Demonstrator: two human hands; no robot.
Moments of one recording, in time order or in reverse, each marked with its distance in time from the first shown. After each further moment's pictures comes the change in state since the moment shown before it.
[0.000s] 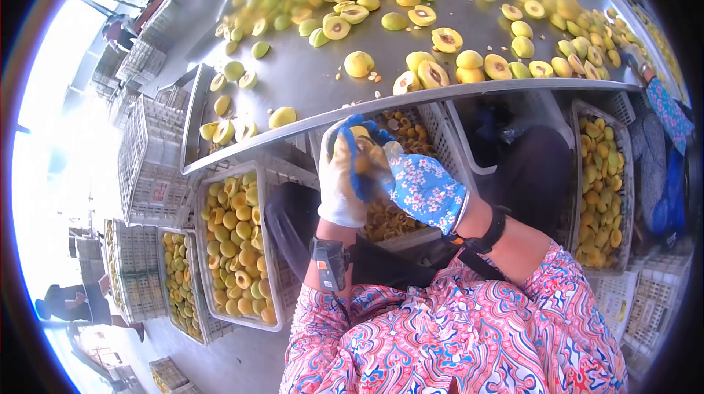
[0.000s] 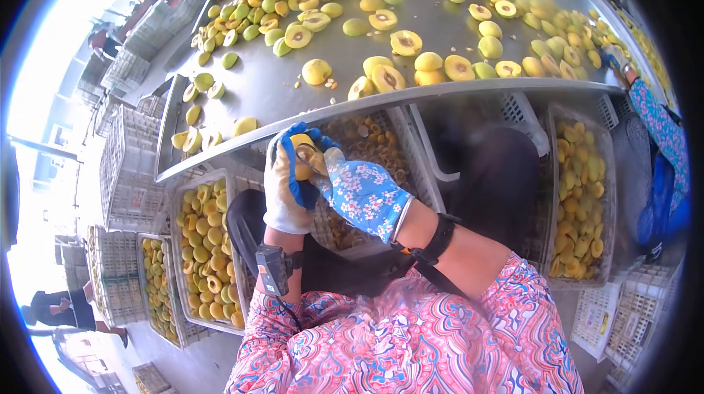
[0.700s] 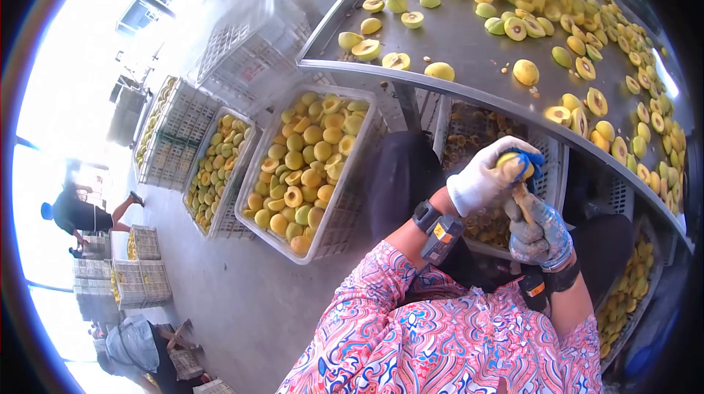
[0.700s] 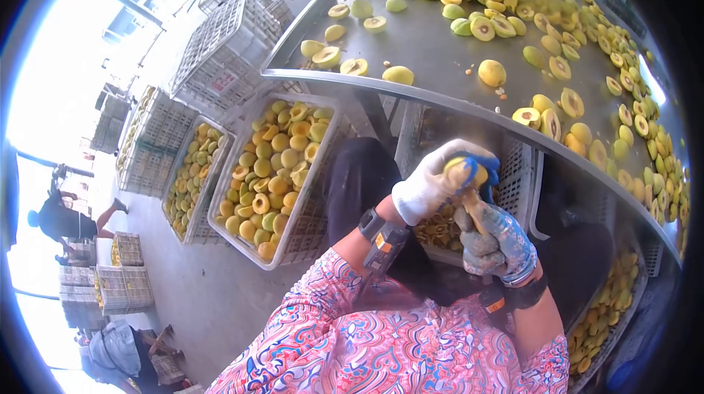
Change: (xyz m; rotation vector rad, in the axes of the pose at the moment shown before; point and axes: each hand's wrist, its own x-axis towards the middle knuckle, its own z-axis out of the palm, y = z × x) left_hand -0.025 0.014 -0.032 0.259 -0.306 0.066; right_hand -0.025 -0.007 -0.008 1.575 -0.804 0.603
